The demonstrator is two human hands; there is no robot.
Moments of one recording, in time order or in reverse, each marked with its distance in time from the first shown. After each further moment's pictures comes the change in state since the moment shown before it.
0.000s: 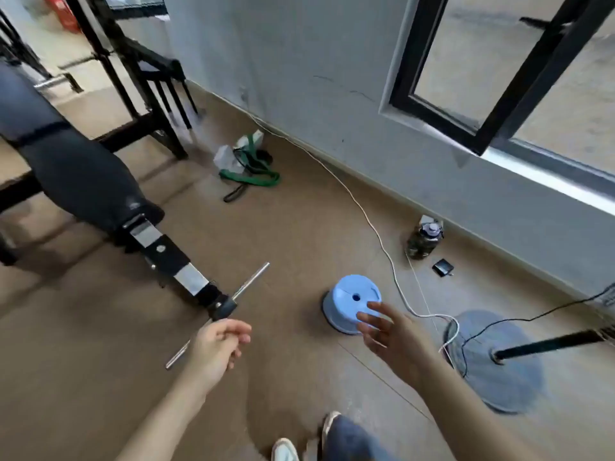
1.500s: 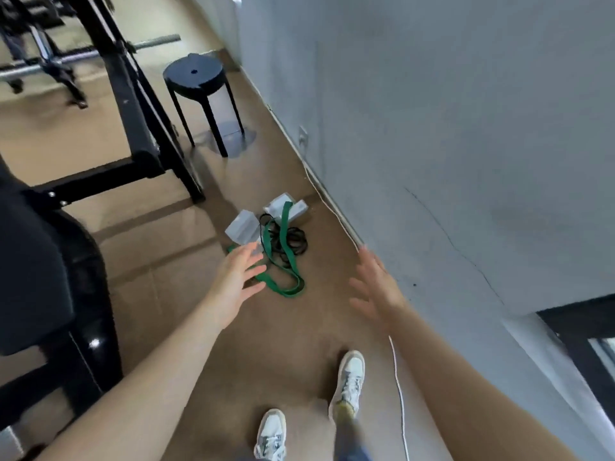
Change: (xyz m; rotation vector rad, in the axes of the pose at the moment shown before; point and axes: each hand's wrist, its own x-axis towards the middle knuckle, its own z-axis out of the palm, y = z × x) left_hand 0.891 0.473 0.035 -0.627 0.223 -0.177; right_hand 0.724 -0.624 0.469 -0.697 -0.291 -0.063
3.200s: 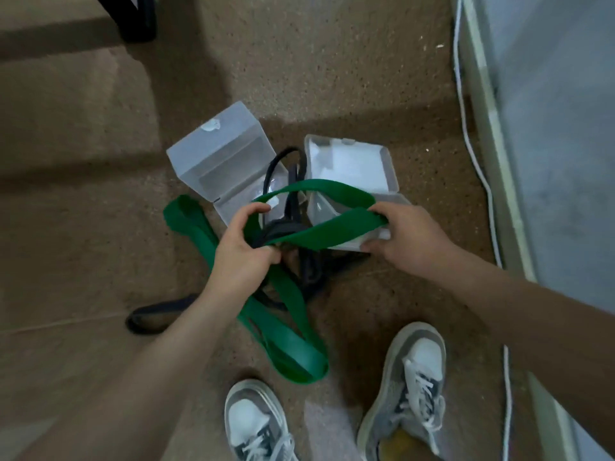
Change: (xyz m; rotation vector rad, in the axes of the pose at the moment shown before) left_hand 0.686 -0.267 -0.006 0.203 0.308 -0.142; right_hand 0.795 0.136 0.112 -1.346 -0.395 -0.332
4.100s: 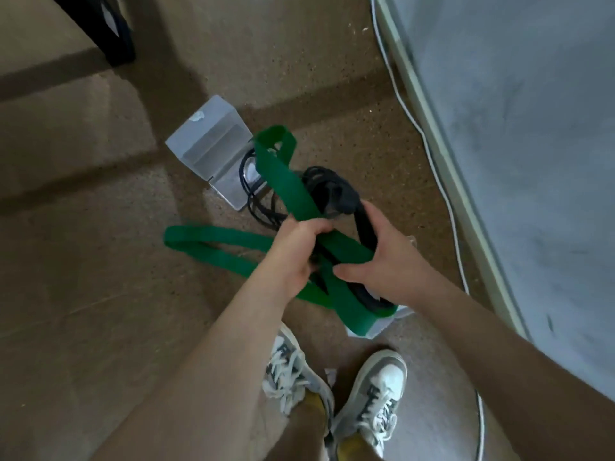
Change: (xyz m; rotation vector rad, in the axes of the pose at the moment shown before) left_hand -0.137 0.011 0.040 -0.367 -0.357 -0.267; right_hand -0.204 -0.049 0.028 0.731 0.036 0.132
